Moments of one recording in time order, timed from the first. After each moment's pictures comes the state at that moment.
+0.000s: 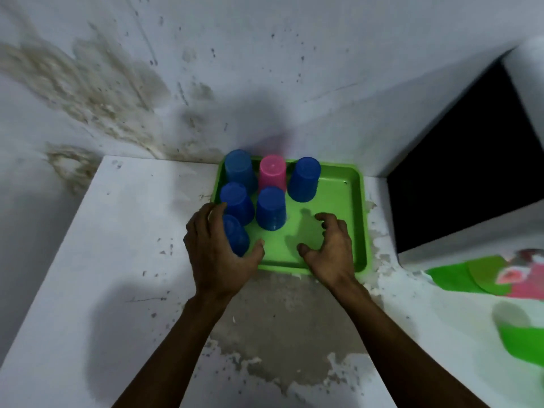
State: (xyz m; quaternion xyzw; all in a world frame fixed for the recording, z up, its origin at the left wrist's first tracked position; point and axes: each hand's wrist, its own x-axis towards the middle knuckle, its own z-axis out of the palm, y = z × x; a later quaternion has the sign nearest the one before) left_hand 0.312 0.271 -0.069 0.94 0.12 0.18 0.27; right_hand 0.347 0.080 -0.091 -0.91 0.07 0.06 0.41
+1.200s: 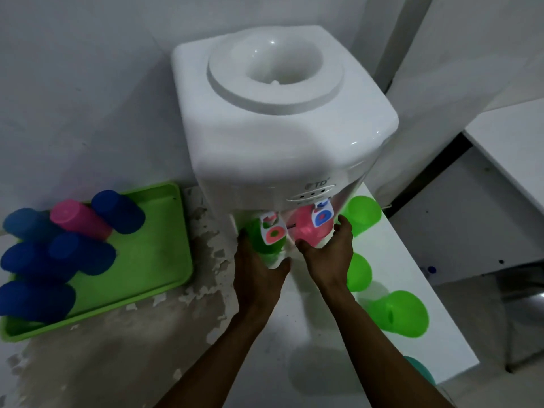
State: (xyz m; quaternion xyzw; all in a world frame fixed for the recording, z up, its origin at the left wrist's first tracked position) left_hand 0.280 -0.120 -0.098 0.87 0.06 -0.04 0.49; right_hand 0.274 -0.240 -0.078 -0.78 0.34 -0.17 0.49
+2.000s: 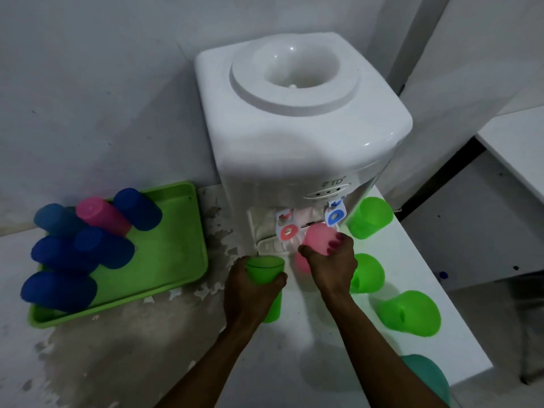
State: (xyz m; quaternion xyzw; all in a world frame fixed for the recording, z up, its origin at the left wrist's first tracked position) left_hand 0.257 -0.070 -0.087 0.85 0.13 -0.11 0.49; right_hand 0.264 -0.218 -0.081 -0.75 0.40 -0.13 0.51
